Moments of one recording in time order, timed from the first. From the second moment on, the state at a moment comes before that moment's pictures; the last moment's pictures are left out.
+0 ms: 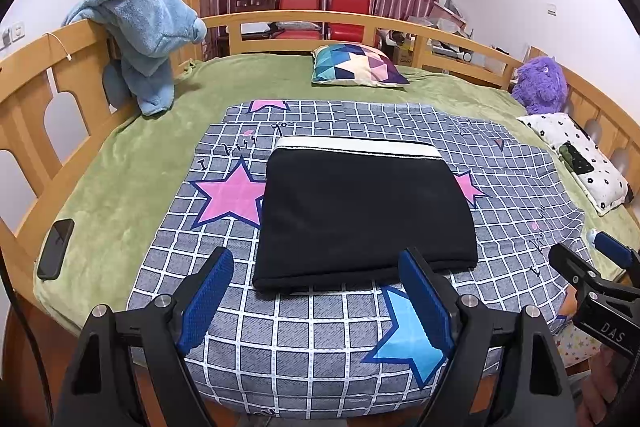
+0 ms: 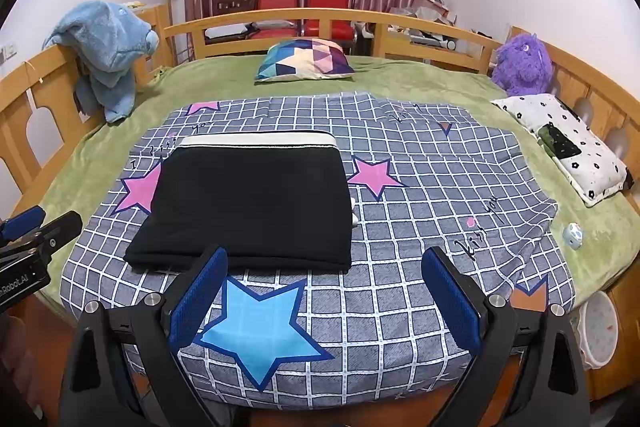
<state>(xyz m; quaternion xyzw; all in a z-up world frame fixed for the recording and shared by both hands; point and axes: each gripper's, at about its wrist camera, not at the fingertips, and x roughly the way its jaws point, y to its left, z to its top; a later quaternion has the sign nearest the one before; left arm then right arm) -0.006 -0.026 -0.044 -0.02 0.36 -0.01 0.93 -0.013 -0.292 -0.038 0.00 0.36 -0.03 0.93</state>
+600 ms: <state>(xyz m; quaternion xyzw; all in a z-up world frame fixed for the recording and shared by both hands) -0.009 -0.030 -0.043 -0.02 0.35 -0.01 0.93 -0.015 -0.294 -0.031 0.01 0.36 -0.03 0.93</state>
